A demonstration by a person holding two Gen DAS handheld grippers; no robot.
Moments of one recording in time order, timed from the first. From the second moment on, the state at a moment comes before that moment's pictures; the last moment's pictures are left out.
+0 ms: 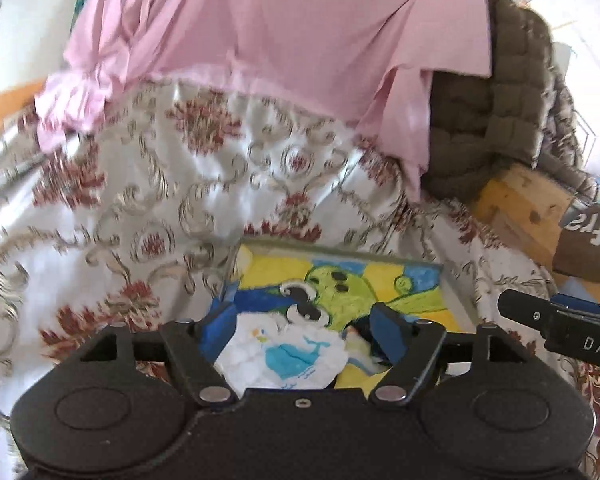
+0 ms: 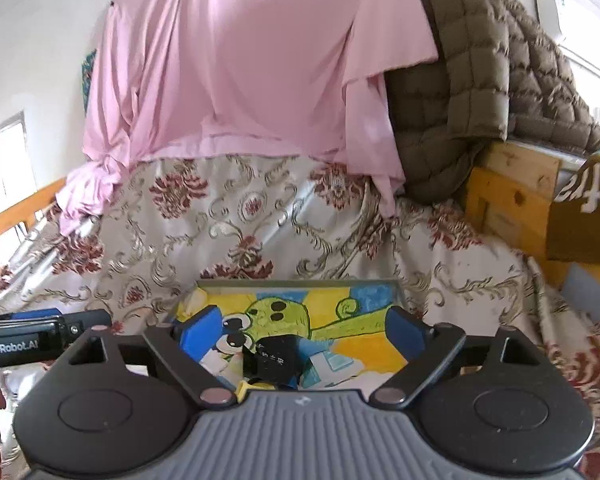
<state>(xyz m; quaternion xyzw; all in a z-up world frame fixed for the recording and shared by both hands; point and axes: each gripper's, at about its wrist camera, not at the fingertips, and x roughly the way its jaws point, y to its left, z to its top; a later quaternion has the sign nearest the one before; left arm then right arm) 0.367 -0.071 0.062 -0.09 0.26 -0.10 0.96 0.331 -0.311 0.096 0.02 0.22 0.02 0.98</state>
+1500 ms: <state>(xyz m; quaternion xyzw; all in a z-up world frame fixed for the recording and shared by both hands) 0.128 -0.026 0.036 -0.07 0.23 -0.06 0.97 0.099 -0.285 0.022 0.07 0.22 -0.03 0.97</state>
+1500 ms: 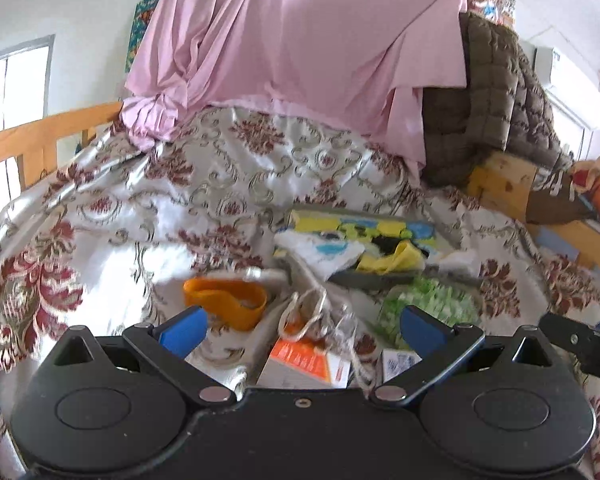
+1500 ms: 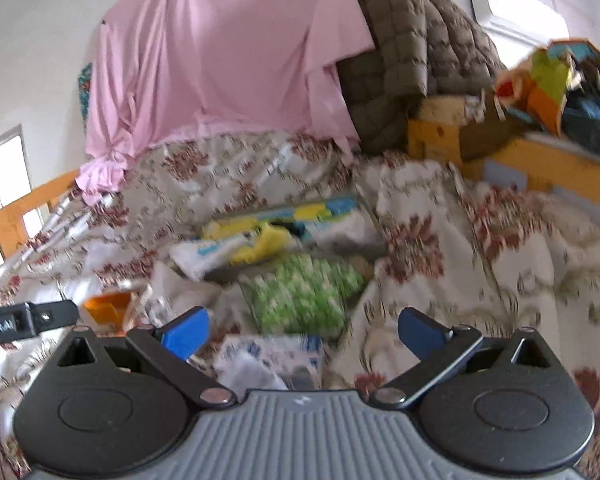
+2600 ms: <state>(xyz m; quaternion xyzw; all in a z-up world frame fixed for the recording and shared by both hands) 0.137 -0.019 -0.023 -0.04 0.30 -0.04 0.95 0.130 -0.261 -0.041 0.07 0.36 0.02 0.93</state>
